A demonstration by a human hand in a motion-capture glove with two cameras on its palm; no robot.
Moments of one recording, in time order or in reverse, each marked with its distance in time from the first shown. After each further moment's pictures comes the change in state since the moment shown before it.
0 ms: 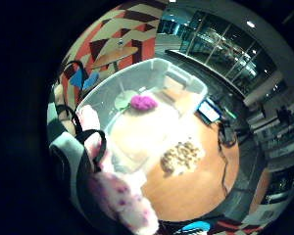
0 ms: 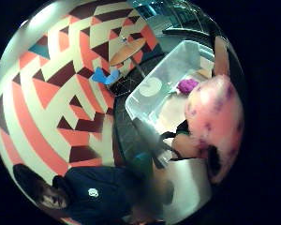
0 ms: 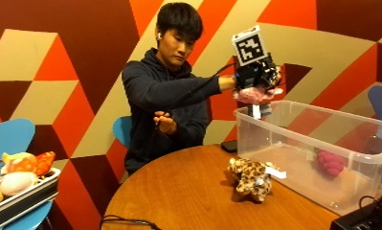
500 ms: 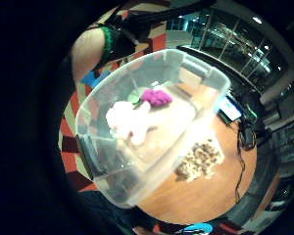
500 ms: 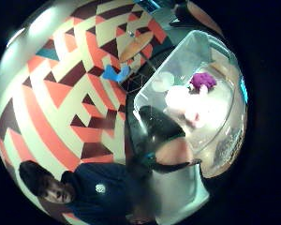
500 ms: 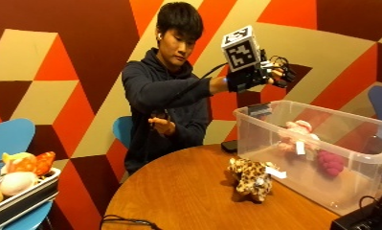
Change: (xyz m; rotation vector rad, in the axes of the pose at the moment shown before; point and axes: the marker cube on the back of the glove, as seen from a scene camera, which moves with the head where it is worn) arm 0.057 0.011 -0.018 -0.033 -0.251 0.036
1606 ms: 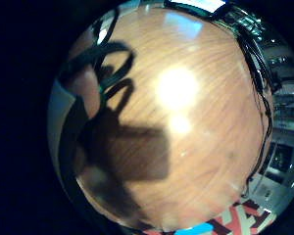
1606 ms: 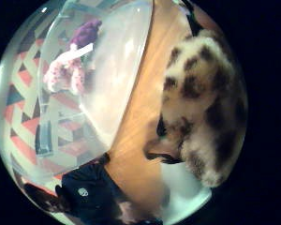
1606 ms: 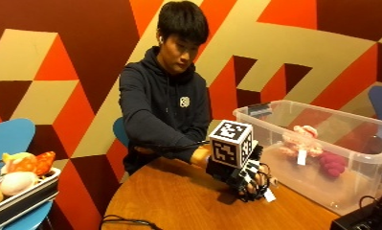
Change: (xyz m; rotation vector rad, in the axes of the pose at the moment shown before) arm 0.232 0.091 0.137 -0.250 0.267 0.306
